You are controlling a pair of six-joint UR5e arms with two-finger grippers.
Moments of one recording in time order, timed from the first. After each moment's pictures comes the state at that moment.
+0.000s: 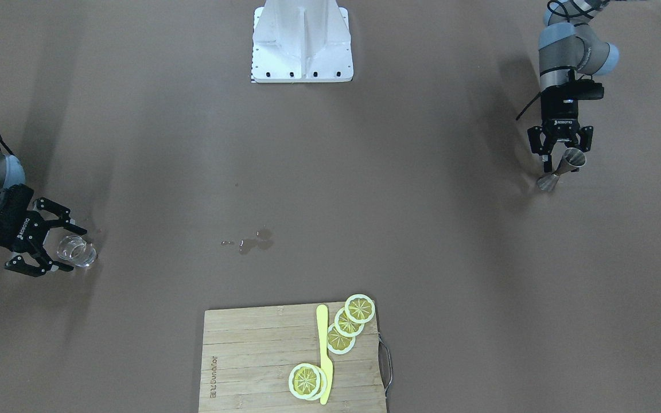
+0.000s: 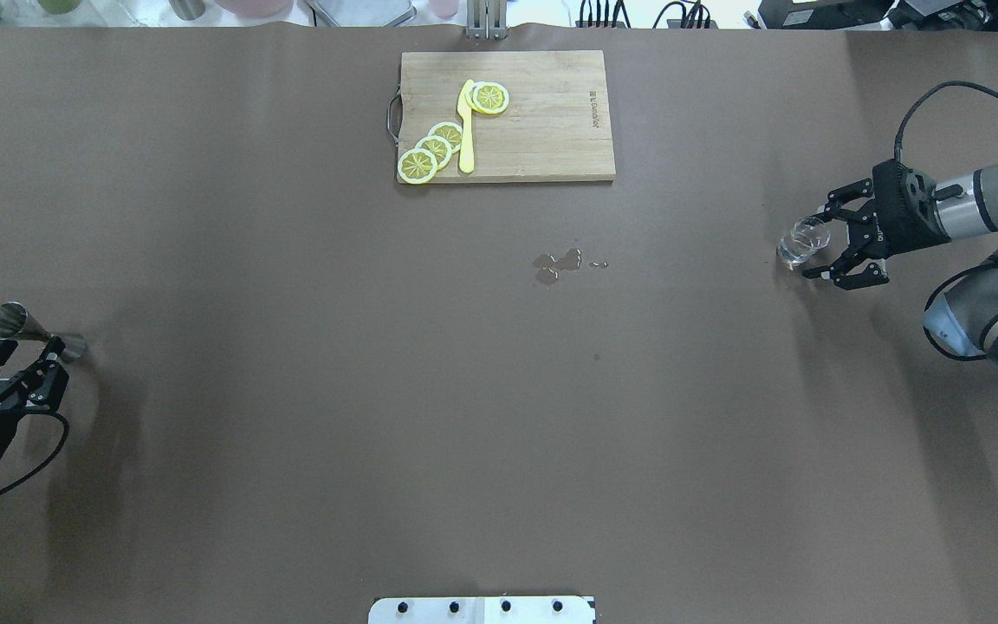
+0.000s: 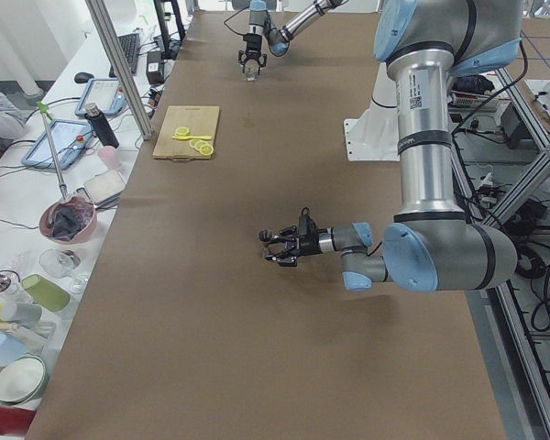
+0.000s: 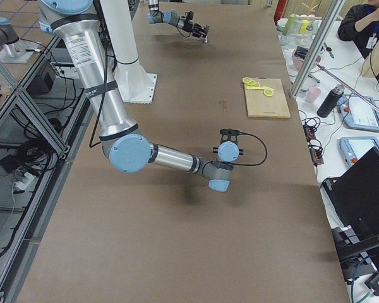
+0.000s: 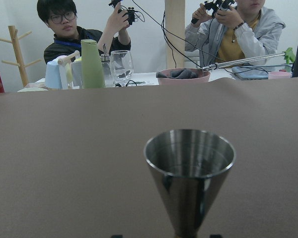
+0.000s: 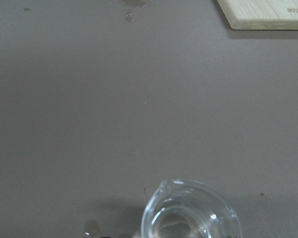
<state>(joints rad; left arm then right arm) -0.17 -1.31 -1.47 -2.97 -0.50 -1.26 1.02 -1.21 0.88 0.05 2.44 -0.22</state>
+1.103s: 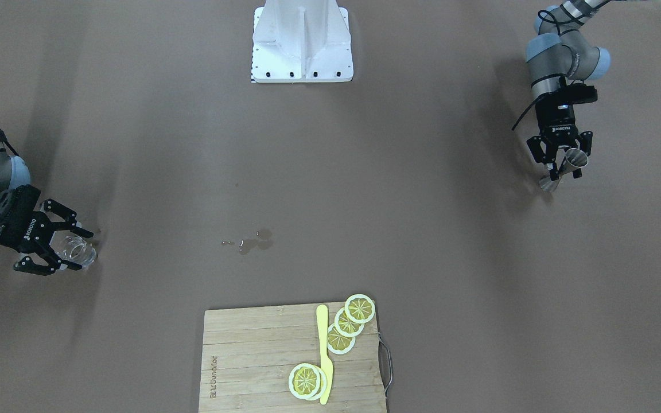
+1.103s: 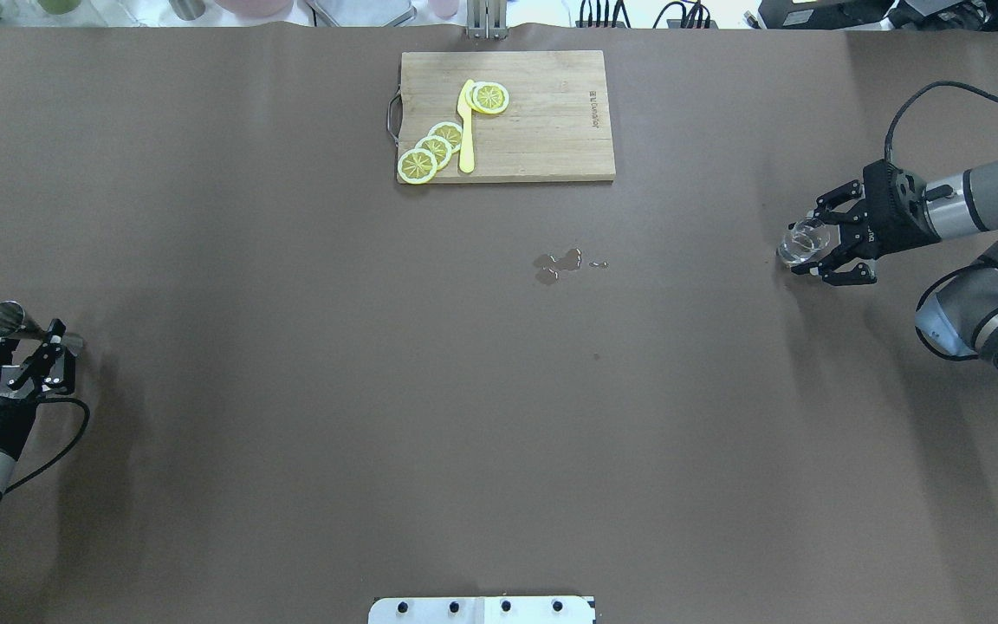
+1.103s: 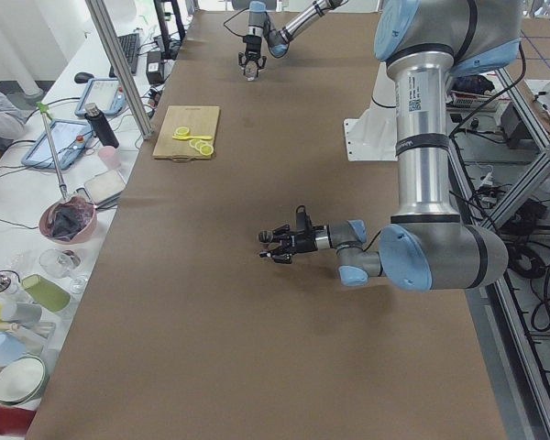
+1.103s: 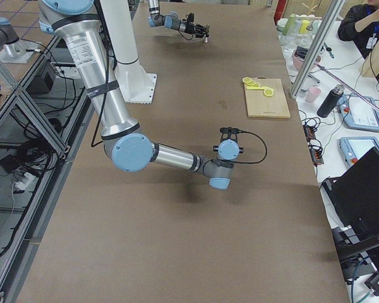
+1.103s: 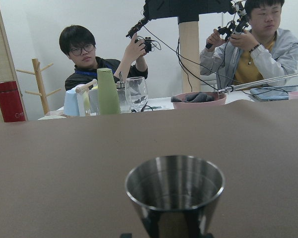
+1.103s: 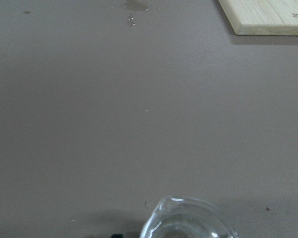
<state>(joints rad) -0.19 -1.37 -1.45 -2.83 -0.40 -1.33 1.01 -1.20 0.88 0.05 2.43 -0.22</state>
